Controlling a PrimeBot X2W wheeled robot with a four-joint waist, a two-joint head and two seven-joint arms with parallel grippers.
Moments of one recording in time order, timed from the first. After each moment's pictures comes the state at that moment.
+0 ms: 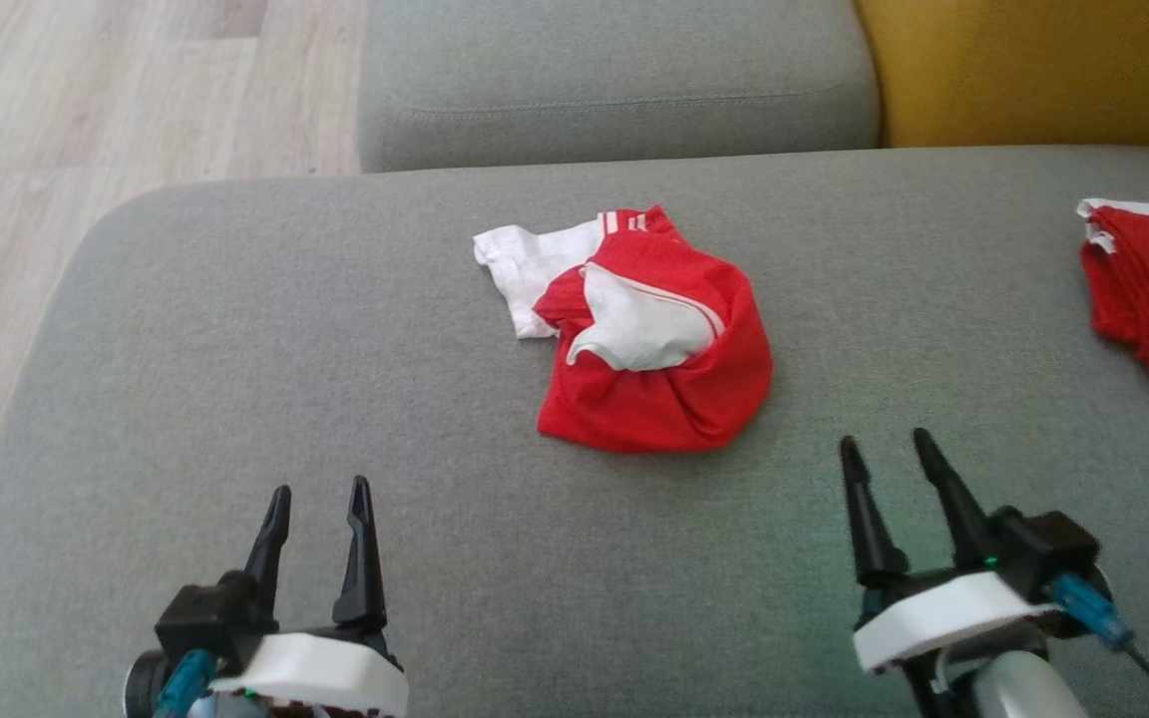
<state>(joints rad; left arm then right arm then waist) 0.12 0.07 -0.25 0.07 -0.28 0.16 -0.25 -0.01 -0.05 0.12 0.28 0.22 0.12 -0.21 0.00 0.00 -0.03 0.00</state>
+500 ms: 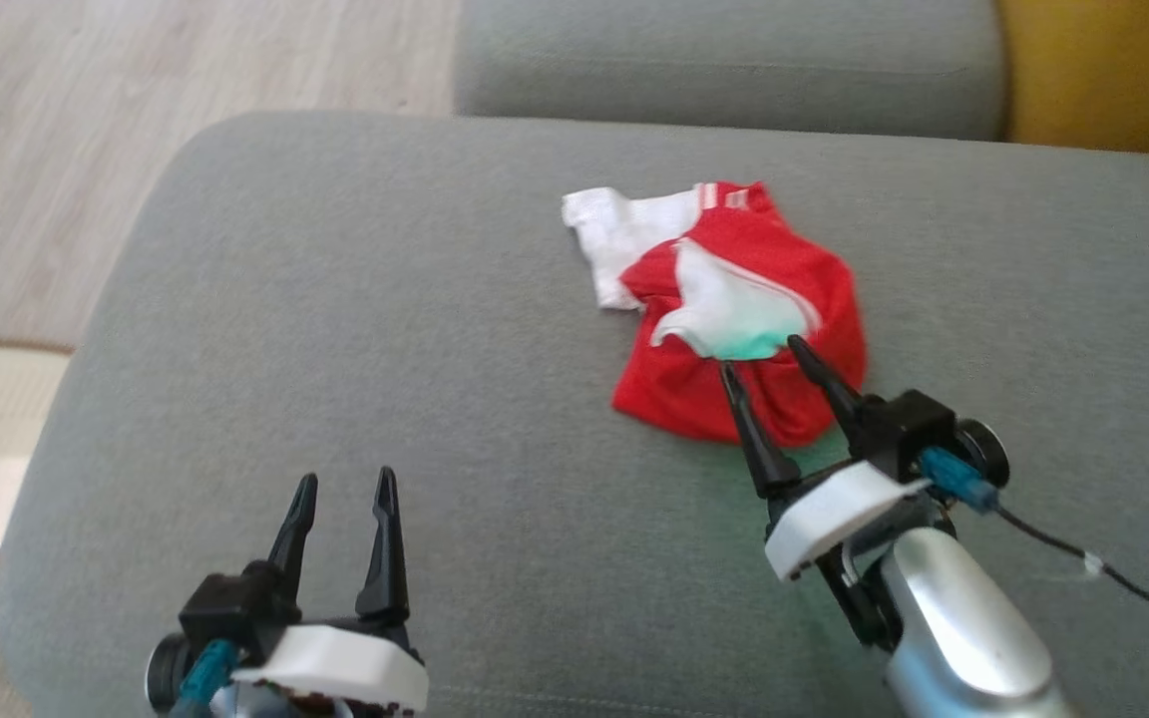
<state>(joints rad) 0.11 0.06 -0.28 0.07 -0.27 0.14 -0.25 -0.29 -0.05 0.32 0.48 0.14 0.12 -0.18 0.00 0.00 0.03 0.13</state>
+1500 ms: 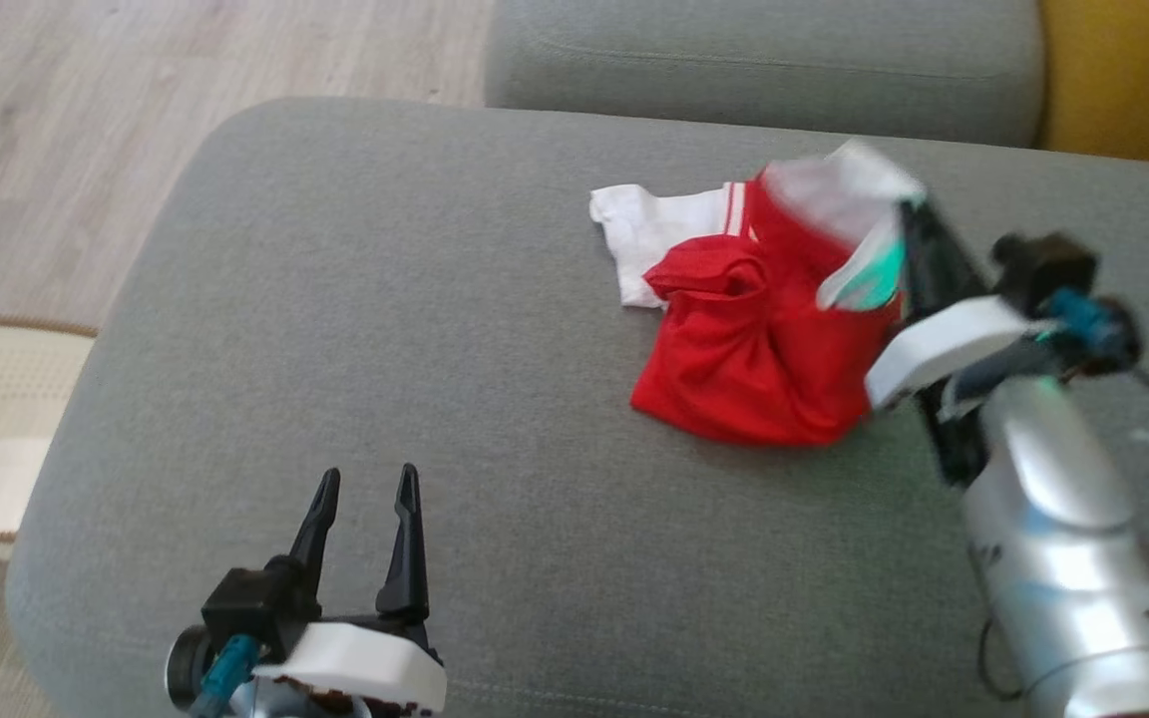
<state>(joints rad) 0.09 0.06 -0.32 0.07 -0.27 0.15 -0.25 -0.61 -0.06 0.04 0.80 0.03 0.12 -0.25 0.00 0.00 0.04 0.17</state>
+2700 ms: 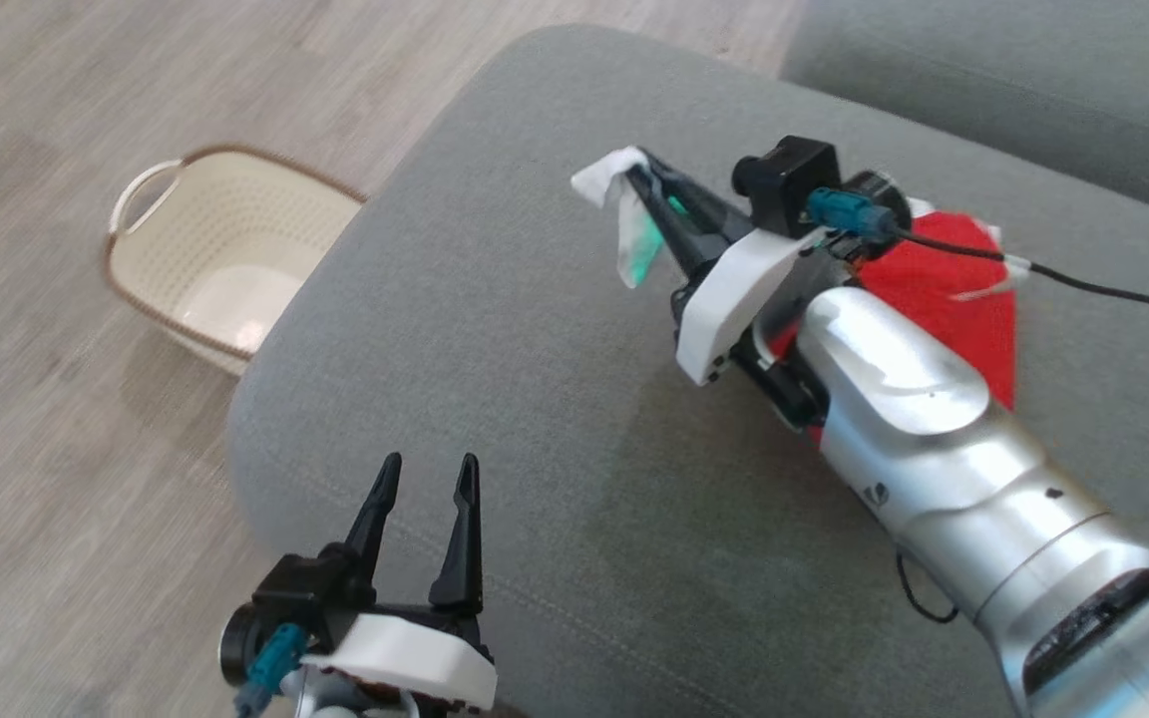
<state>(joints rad) 0.05 0.06 -0.42 0.06 -0.30 0.16 -0.25 -0.90 -0.07 0.81 0.86 0.51 0.12 -0.16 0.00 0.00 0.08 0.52</state>
